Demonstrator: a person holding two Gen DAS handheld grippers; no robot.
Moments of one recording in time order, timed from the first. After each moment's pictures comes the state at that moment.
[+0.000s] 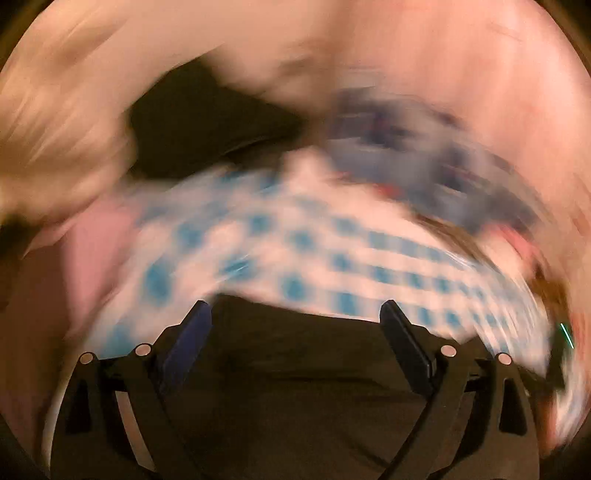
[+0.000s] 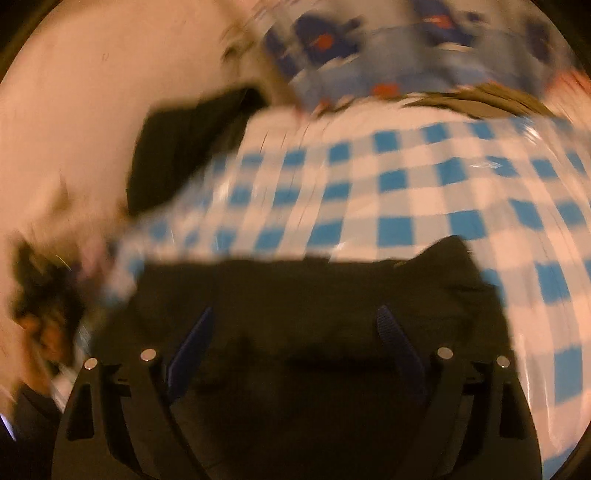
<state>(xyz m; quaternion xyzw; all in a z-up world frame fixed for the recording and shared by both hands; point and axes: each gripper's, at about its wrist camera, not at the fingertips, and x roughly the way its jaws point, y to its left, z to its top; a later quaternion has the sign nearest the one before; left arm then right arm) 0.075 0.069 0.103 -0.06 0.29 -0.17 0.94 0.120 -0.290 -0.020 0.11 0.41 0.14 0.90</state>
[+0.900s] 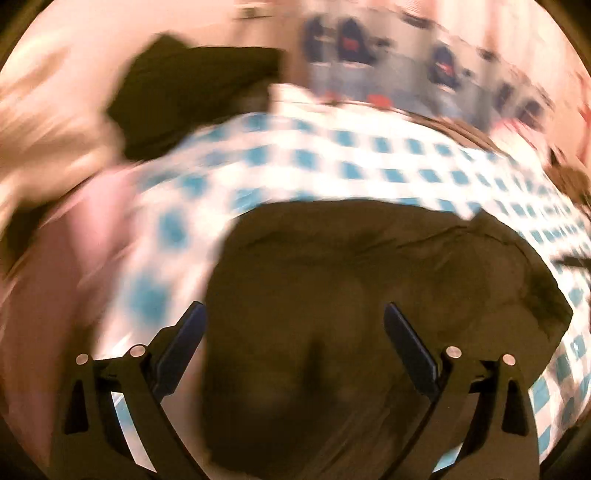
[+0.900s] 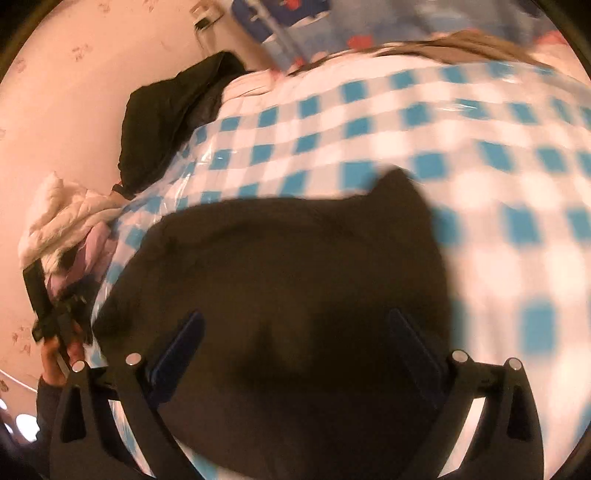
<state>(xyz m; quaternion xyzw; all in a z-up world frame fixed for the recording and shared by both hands) 0.041 0.111 0.073 0.03 0.41 -0.08 0.91 0.017 -0.415 -0.023 0.21 0.47 0.11 0.85</state>
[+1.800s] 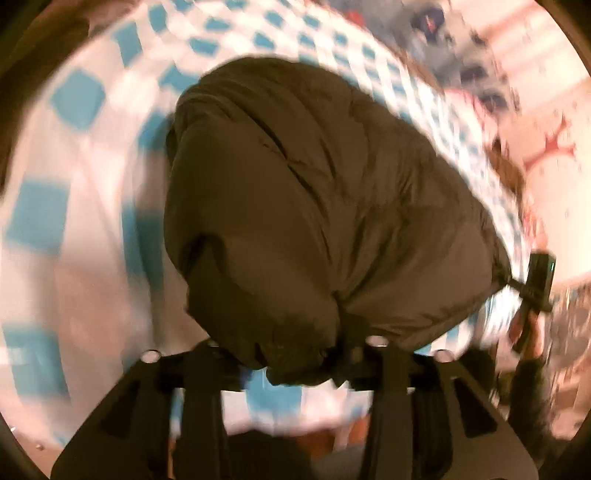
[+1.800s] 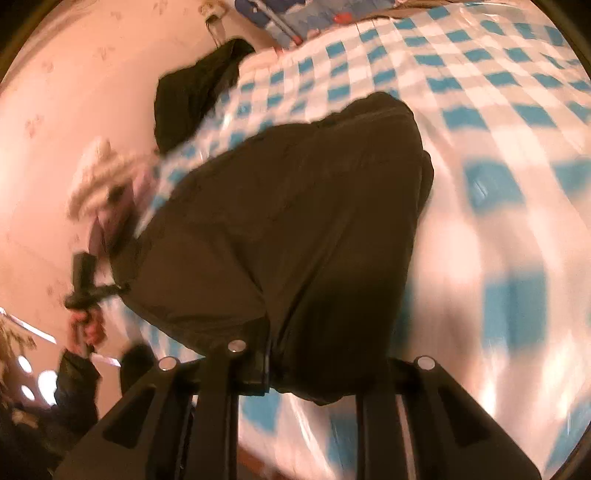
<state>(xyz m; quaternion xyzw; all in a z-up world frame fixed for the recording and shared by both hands) -0.117 0.124 0.002 -0.11 0.60 -0.23 0.76 -0.186 -0.413 -0.046 0.22 0.52 0.17 0.81</state>
